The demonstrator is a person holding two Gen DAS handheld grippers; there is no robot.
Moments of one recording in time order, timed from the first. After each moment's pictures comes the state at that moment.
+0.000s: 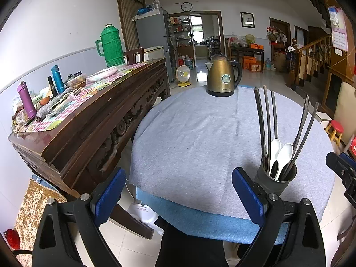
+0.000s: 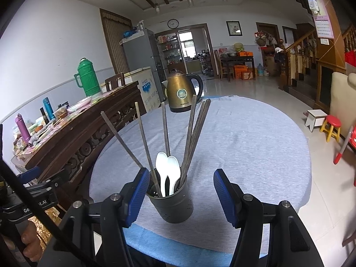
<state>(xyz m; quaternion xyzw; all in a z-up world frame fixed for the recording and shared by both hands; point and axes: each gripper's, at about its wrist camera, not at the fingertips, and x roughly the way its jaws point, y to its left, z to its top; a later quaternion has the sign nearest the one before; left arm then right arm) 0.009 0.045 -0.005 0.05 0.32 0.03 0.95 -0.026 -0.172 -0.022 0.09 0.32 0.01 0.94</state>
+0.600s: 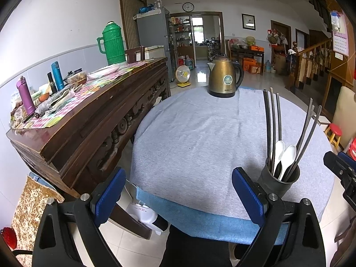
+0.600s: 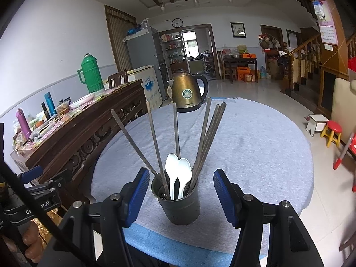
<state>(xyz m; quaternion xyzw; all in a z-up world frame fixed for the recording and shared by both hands) 0.013 0.057 -0.007 0.04 0.32 0.03 0.95 -0.020 -0.151 -0.019 0.07 0.33 0.02 0.94</state>
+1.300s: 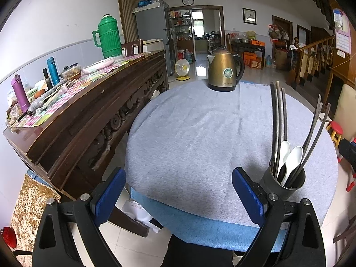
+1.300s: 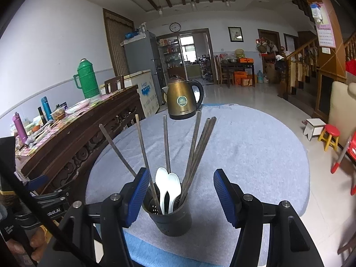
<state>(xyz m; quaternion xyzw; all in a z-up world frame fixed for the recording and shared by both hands) 0.042 0.050 -0.021 0.04 0.34 0.03 0.94 -0.006 -0.167 -0.011 0.07 0.31 0.01 0.95</state>
